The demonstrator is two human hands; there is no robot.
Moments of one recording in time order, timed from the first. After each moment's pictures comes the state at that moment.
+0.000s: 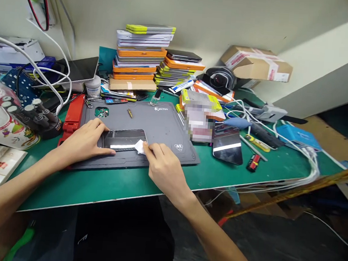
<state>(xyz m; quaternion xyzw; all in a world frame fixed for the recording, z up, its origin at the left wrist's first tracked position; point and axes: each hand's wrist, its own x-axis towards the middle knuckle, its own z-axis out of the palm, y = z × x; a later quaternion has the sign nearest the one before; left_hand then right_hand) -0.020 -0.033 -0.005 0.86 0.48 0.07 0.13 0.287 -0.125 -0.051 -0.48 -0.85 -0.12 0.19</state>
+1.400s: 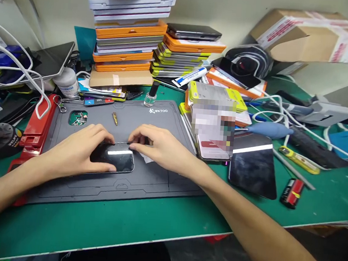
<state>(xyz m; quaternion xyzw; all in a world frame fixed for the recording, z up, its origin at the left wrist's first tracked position) 0.043 0.004 0.008 0.88 0.41 0.06 0.23 0.341 0.003 -0.014 -0.42 -0.80 0.34 0.26</state>
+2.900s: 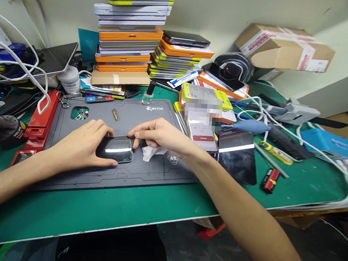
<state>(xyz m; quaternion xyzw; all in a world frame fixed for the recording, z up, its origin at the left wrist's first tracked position) 0.049 -0.004 0.004 0.89 0.44 0.03 0.16 0.341 0.009 0.005 -0.47 -0.55 0.64 0.25</state>
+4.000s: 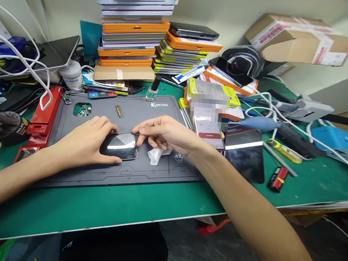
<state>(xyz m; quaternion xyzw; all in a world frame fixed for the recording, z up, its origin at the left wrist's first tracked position) 0.053 -0.006 0.007 0.89 0.43 0.02 0.15 0.345 0.013 -0.001 -0.45 -0.50 0.70 0.24</state>
